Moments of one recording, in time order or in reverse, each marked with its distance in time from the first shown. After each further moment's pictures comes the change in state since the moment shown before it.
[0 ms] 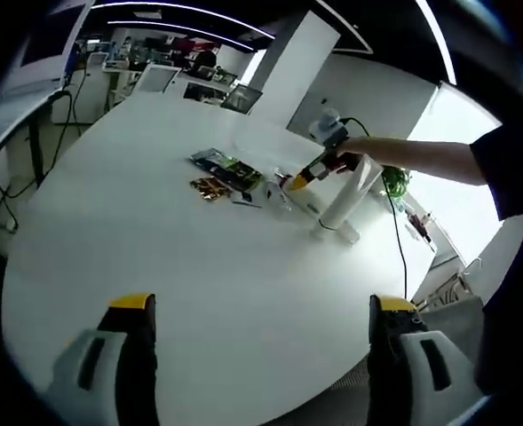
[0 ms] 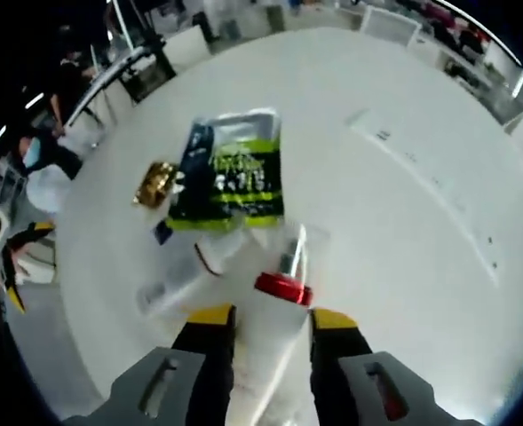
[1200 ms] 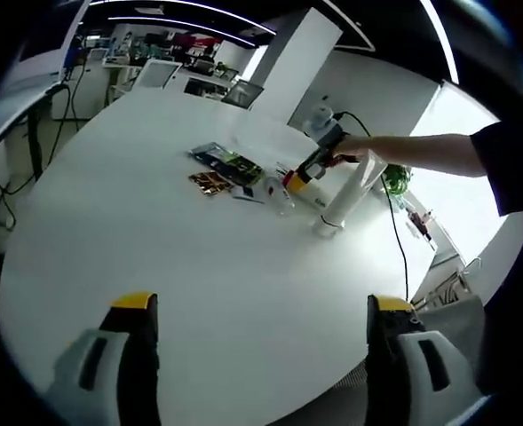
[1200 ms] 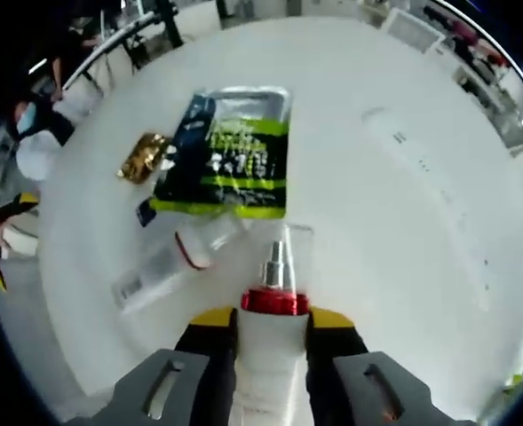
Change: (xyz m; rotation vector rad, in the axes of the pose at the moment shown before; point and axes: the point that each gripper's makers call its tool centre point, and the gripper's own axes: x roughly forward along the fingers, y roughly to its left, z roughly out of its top) left arm 0.007 -0.001 -0.001 0.000 0.018 -0.004; right arm 0.004 -0.001 -0.007 -0.114 0.029 -0.068
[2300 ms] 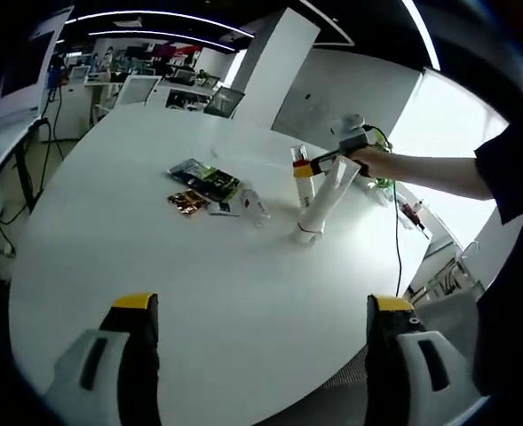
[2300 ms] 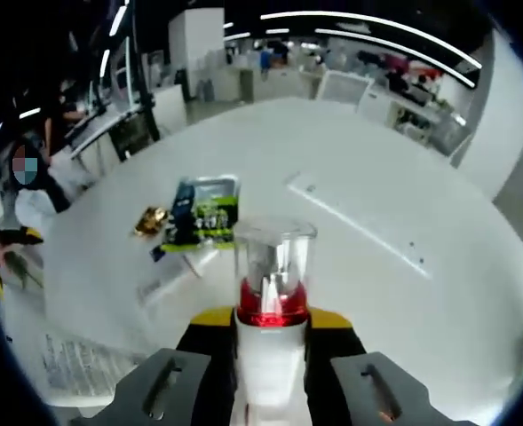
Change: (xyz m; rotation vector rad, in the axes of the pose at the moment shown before) left arm -0.010 -0.035 0.020 0.092 -0.021 -0.035; right arm -0.094 -0.036 -0.017 0.176 -0.406 -0.145
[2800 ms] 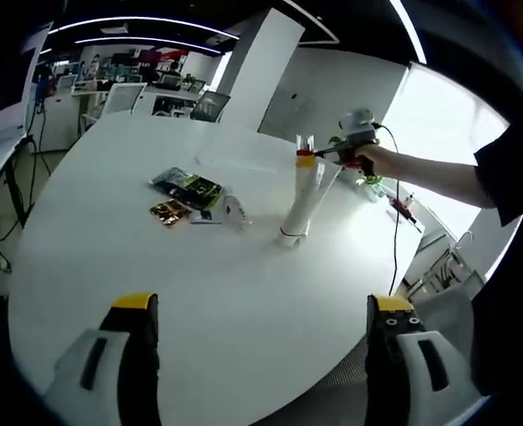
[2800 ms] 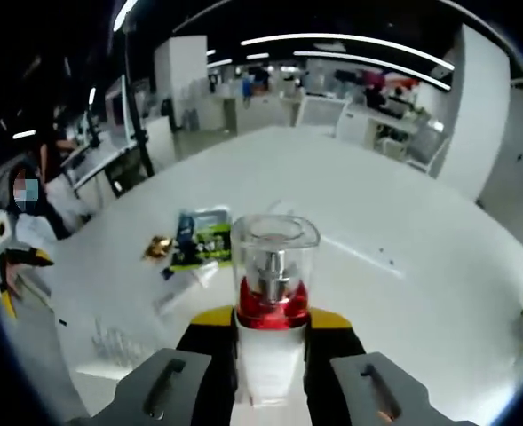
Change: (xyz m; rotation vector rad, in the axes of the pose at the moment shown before) left arm 0.001 -0.026 0.006 0.055 0.000 -0.047; right arm -0.061 -0.007 0.006 0.077 -0.133 -0.047
